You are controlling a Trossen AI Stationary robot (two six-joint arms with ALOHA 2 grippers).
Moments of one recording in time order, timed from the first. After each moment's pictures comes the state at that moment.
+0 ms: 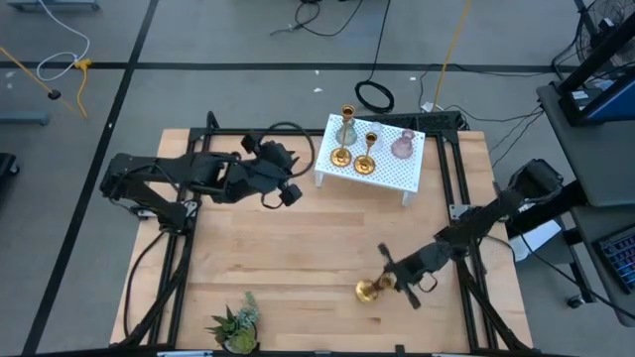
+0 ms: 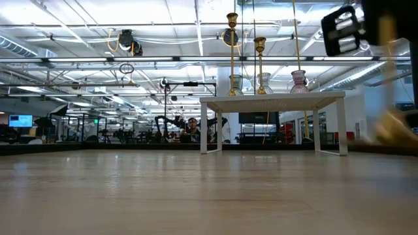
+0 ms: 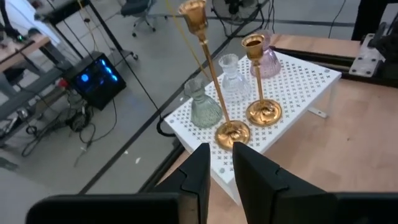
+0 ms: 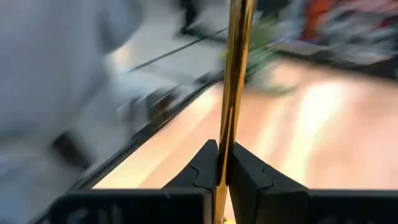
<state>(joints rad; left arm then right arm) -0.13 1.50 1.69 -0.86 -0.80 -0.24 0.60 1.37 0.39 0.76 0.05 0.01</state>
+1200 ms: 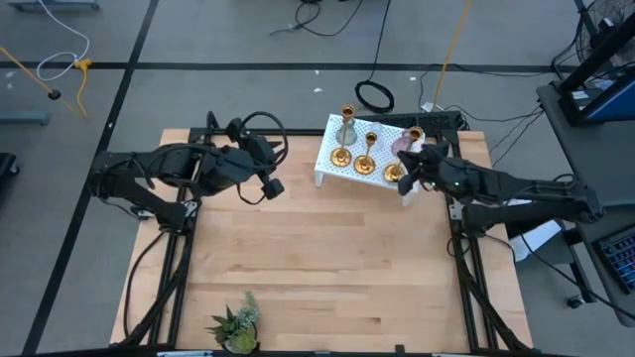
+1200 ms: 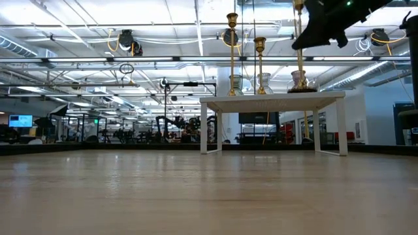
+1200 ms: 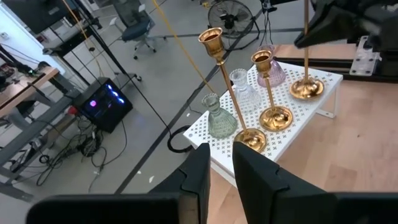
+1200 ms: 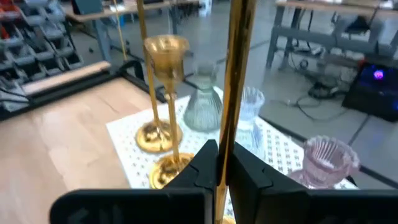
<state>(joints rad) -0.13 1.39 1.69 -0.87 -0.80 -0.07 -0.11 0.73 0.69 -0.29 0.65 0.25</state>
